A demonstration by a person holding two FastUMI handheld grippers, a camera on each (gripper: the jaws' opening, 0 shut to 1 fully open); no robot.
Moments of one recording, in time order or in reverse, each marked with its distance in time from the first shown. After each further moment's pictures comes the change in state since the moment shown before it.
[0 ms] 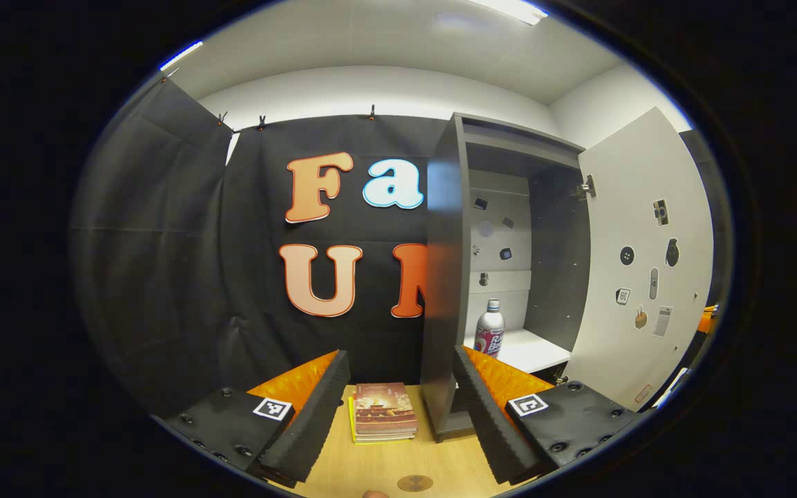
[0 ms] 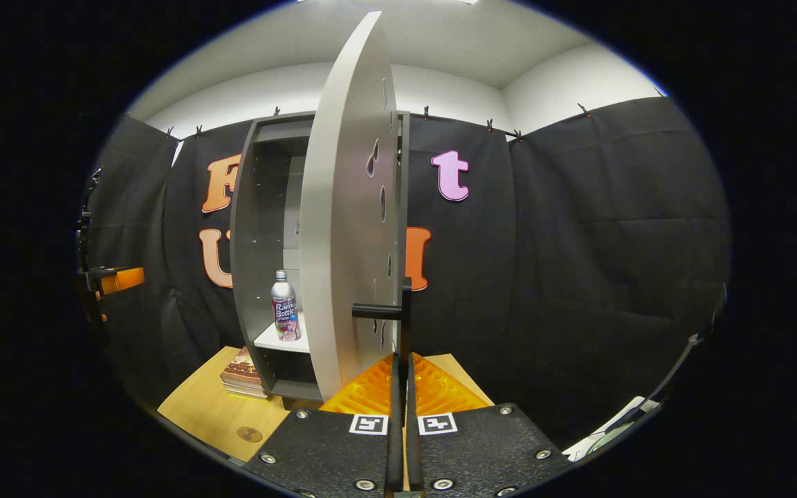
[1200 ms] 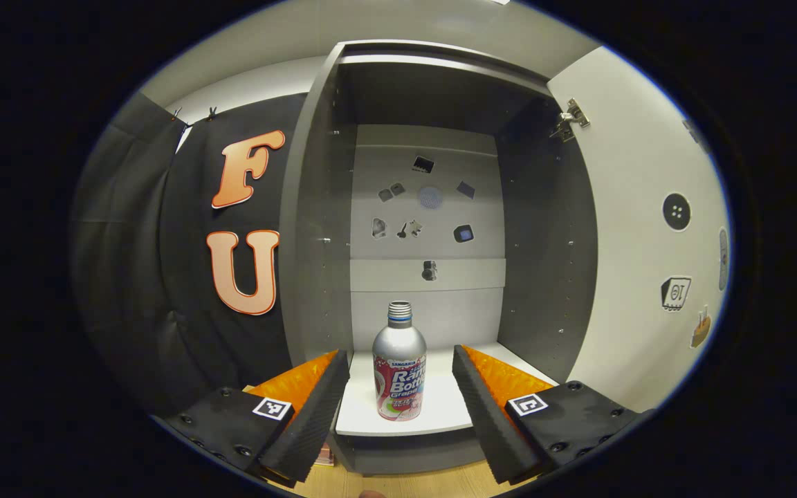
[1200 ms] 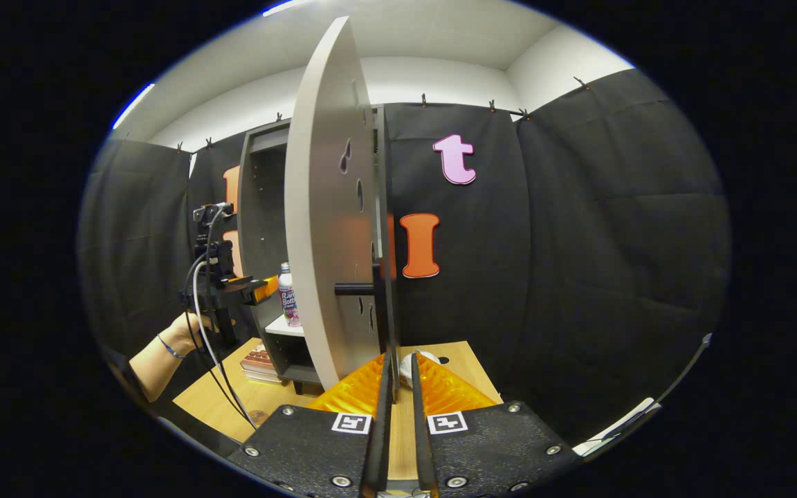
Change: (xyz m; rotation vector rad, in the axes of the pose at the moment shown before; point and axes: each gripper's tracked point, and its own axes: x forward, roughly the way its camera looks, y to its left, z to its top) left arm 0.202 -0.198 -0.062 0.024 0.004 0.004; right arm -0.020 -0.087 -0.005 0.064 0.060 0.143
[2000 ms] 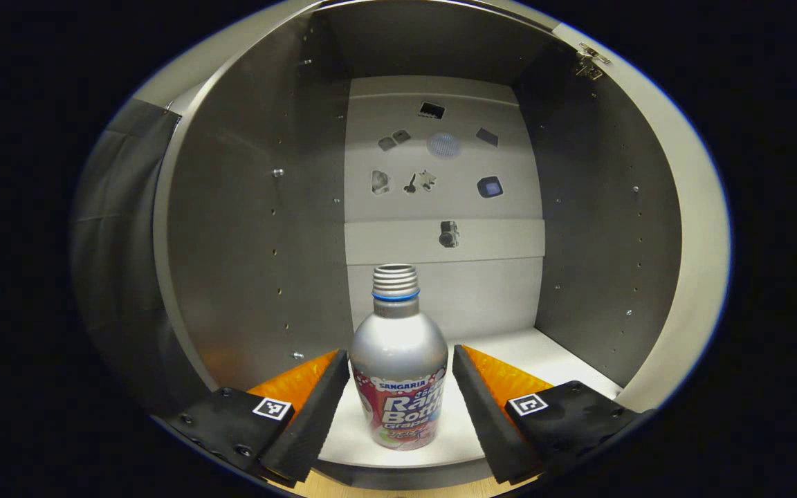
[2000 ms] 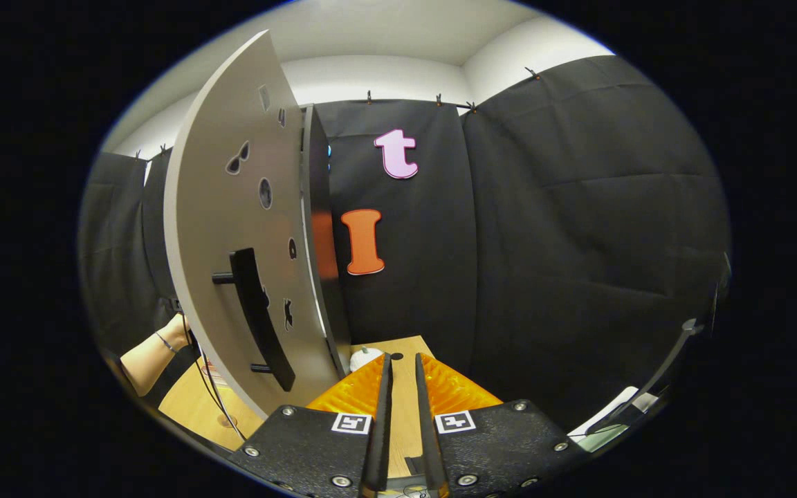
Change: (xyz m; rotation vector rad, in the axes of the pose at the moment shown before) left arm 0.099 0.000 -0.058 0.036 0.094 0.070; right arm -0.001 -0.095 -0.017 0.049 0.023 -0.190
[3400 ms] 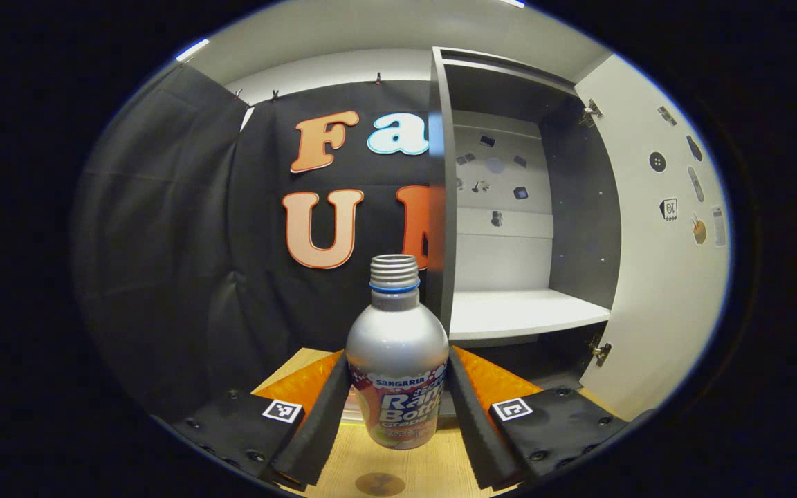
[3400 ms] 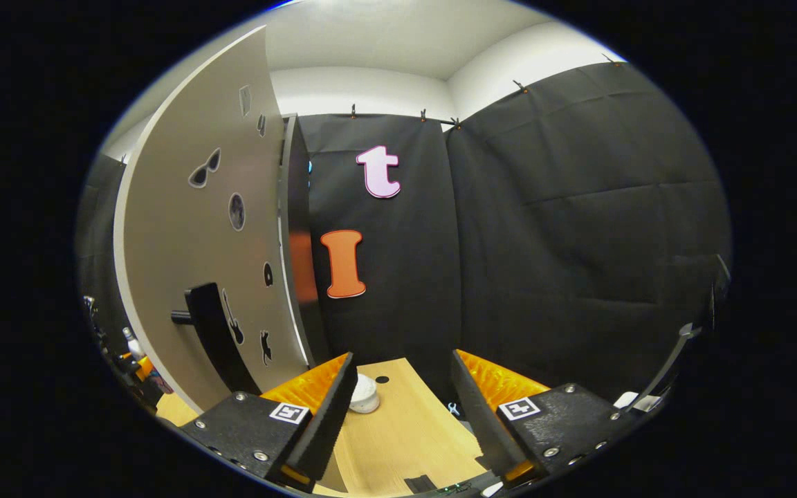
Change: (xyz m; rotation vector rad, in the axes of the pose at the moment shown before) left arm -0.221 0.158 -0.115 -0.085 -0.046 0.067; right arm 0.041 0.005 0.030 -0.002 -0.111 -0.102
